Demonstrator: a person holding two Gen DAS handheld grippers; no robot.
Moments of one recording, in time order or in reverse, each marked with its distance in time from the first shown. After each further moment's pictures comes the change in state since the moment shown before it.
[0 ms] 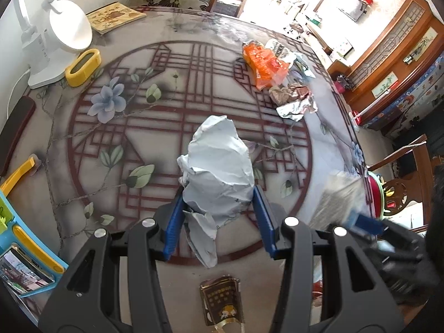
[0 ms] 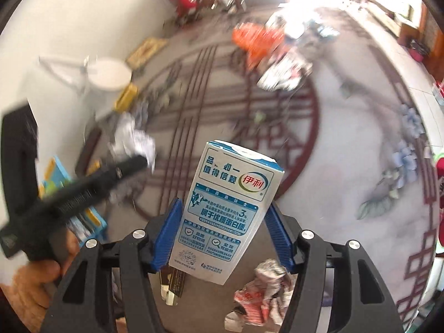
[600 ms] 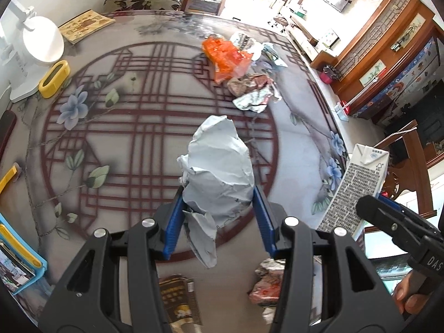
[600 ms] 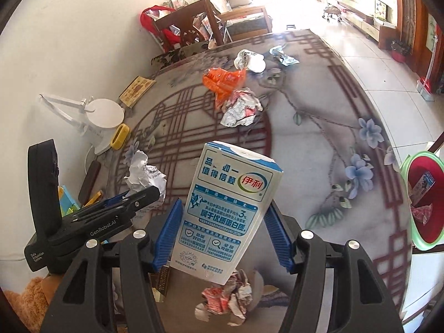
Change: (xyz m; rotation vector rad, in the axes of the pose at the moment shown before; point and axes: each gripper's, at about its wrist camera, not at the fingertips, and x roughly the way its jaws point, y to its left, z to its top) left arm 0.007 -0.064 -0.003 0.059 0.014 -0.040; right arm -0.058 -0.052 0.003 0.047 -0.108 -0.004
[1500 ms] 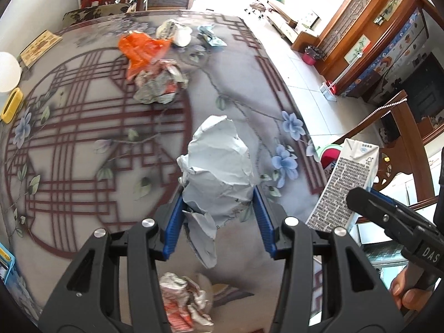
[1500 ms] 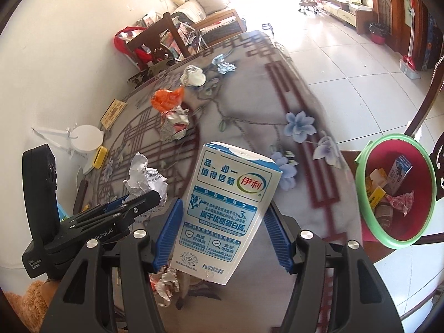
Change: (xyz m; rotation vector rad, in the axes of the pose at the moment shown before) left arm 0.041 -0.140 -0.004 0.110 0.042 -0.018; right arm -0.051 -0.135 -0.001 0.117 -0.031 0.008
